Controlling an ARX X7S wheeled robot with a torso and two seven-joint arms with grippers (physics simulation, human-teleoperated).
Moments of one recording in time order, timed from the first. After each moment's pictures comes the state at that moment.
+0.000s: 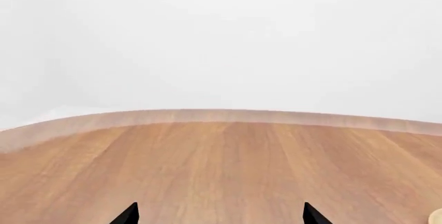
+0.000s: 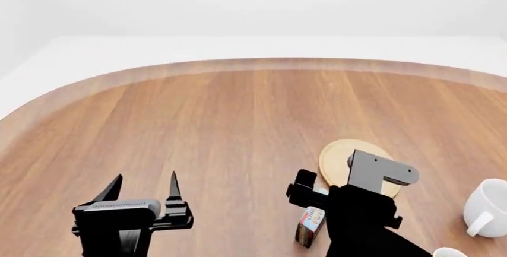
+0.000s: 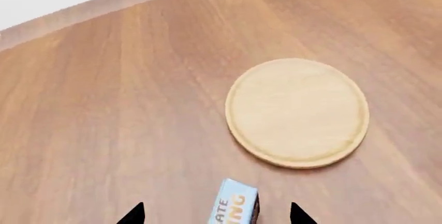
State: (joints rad) left arm 0.08 -0.26 0.12 0.39 -0.30 -0.20 -0.26; right arm 0.34 0.02 0.04 -0.49 0.77 1.21 0.86
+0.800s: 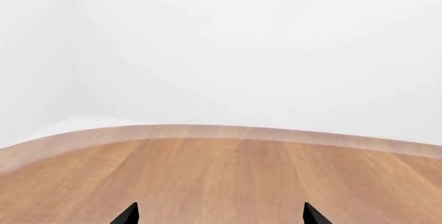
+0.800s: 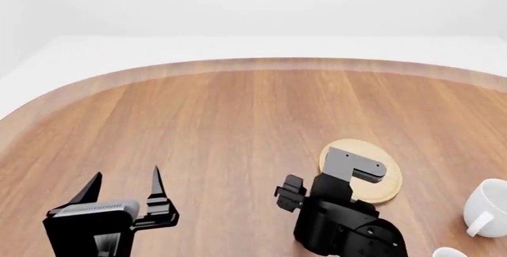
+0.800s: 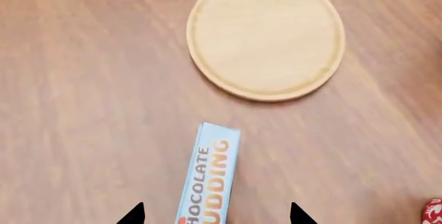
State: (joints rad) left arm 0.12 -0.30 0.06 0.49 -0.34 -0.20 -0.30; right arm 0.52 0.03 -0.10 -0.09 1.13 1.10 1.39
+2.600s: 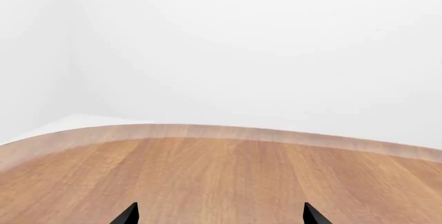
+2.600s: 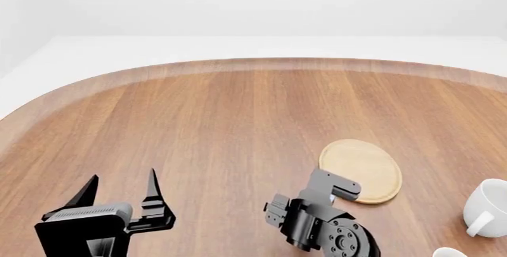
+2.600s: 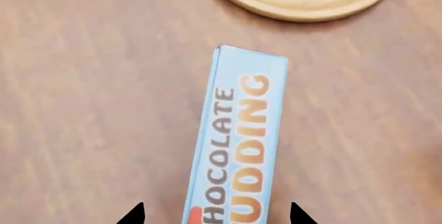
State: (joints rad) left arm 0.14 -0.33 0.06 0.48 -0.38 -0.16 -0.31; right arm 0.58 0.05 -0.29 0.35 1.19 0.82 1.25
